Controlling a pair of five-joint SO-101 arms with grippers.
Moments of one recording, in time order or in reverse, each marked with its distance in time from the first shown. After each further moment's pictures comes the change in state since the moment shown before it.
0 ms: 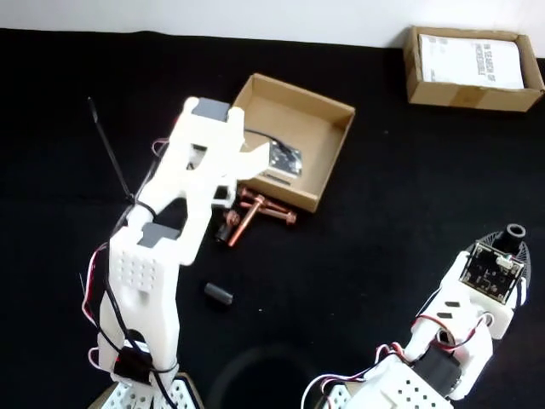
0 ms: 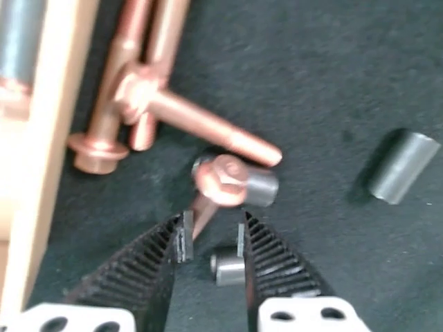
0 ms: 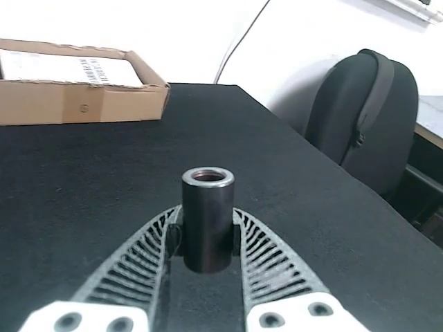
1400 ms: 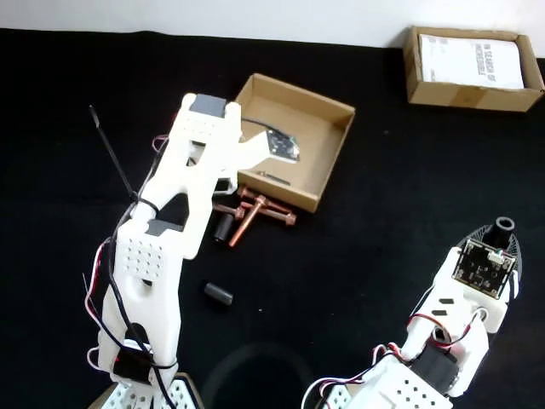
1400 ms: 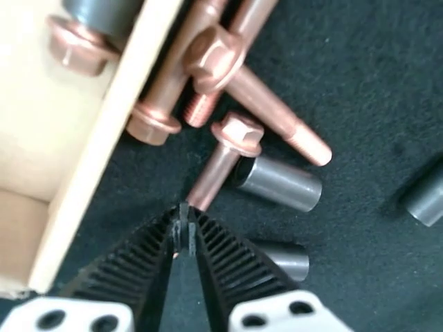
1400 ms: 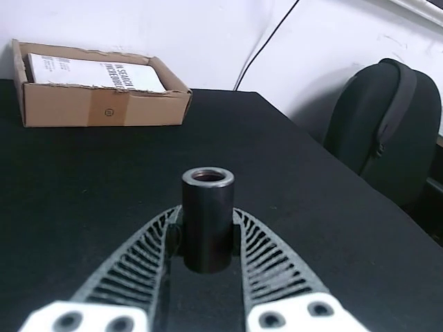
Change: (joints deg) left arm -0.7 6.5 -9.0 0.4 9.8; right arm -3.2 0.0 0.0 0.0 0.0
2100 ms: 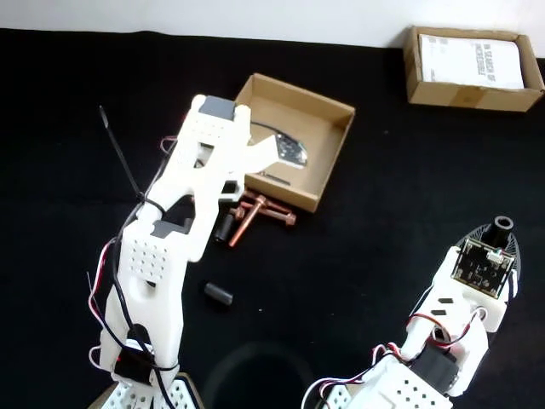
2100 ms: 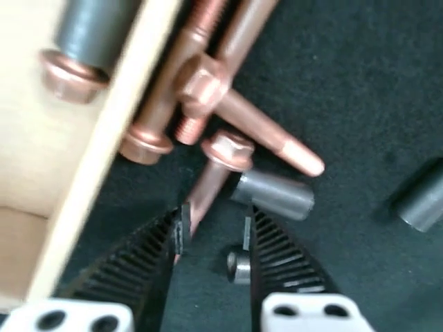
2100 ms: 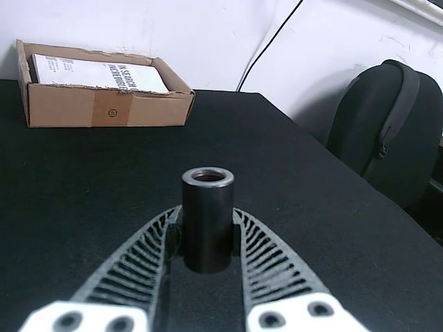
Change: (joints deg) left arm 2.4 -0.1 0.0 -1.0 0.7; right arm -0.3 0.0 0.0 0.0 0.2
